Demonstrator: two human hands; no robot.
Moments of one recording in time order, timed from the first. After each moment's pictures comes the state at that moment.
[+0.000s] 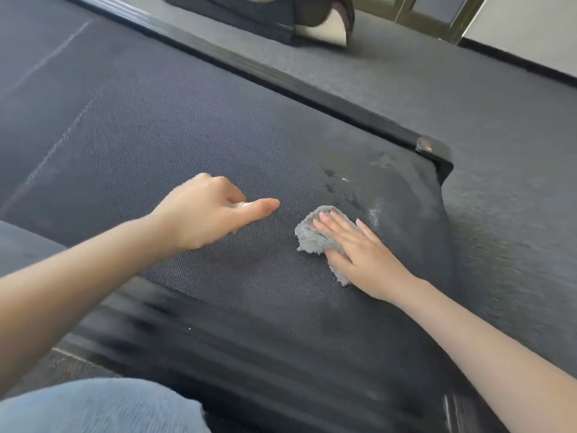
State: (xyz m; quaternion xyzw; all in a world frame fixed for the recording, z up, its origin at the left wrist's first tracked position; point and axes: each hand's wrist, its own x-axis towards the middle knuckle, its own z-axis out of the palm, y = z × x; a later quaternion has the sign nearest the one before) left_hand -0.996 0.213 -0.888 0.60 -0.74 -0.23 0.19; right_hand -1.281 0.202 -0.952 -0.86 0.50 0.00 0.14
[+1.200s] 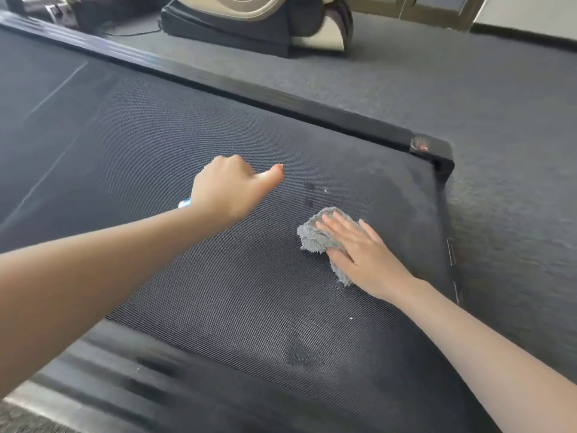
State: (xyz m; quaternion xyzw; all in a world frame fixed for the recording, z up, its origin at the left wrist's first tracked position) left_hand -1.084 0.136 -0.886 0.68 -0.67 -0.11 0.27; right_hand -1.330 0.162 -0.965 -0.86 0.49 -0.08 0.14
